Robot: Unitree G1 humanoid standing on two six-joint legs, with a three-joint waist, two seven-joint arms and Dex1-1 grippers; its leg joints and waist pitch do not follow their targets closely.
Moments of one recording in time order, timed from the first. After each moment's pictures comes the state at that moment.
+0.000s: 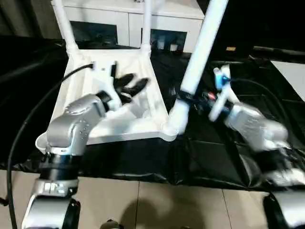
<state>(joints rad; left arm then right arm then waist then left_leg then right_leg) -0.60 0.23 0.03 0.03 -0.51 0.65 -0.55 -0.66 -0.38 -0.01 0.35 0.78 0.68 0.98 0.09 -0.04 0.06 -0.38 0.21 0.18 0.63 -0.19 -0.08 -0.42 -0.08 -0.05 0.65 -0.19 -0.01</state>
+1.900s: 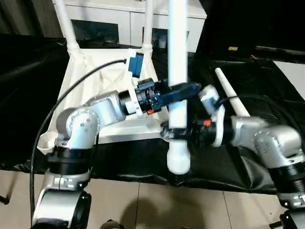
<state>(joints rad) -0.70 0.19 0.04 0.03 -0.84 0.90 -0.80 -0.54 -0.48 0.17 0.04 0.70 0.86 1.10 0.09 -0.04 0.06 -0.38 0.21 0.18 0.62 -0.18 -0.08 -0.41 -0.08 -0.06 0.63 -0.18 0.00</state>
